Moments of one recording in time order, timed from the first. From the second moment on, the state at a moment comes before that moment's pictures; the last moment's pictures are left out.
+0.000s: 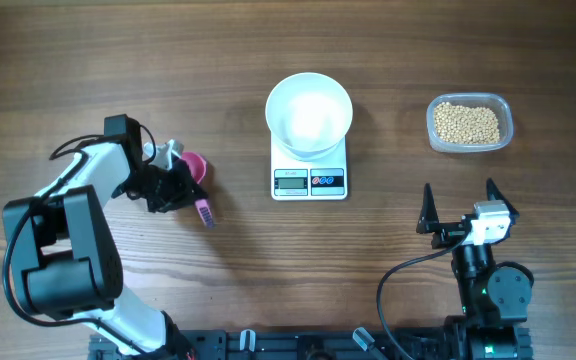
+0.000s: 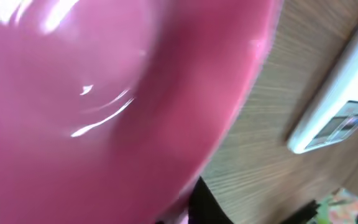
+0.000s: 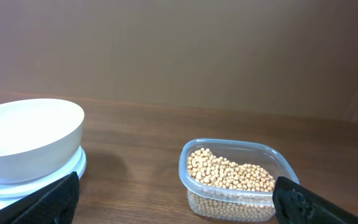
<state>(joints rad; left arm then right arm) 0.18 1.83 0.99 -0.80 0.57 -0.08 0.01 0.02 0.01 0.00 -0.04 -0.07</state>
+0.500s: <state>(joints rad) 0.18 1.81 1.03 -0.99 1.12 -0.07 0.01 0.02 0.01 0.00 -0.04 -0.07</state>
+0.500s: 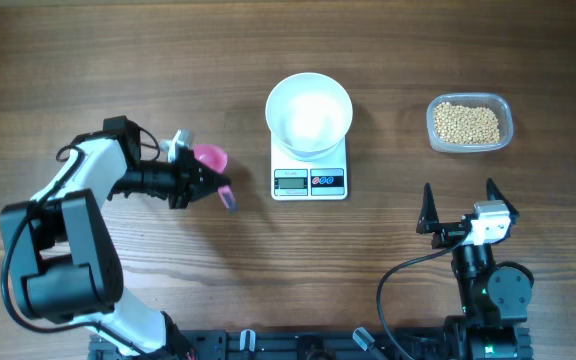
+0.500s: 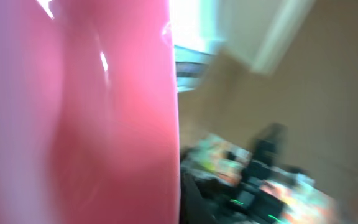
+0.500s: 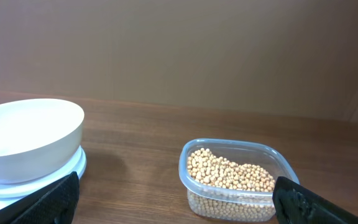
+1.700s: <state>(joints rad) -0.05 1.12 1.09 -0.10 0.93 -1.14 0.01 0.28 0.45 0.13 -0.33 0.88</state>
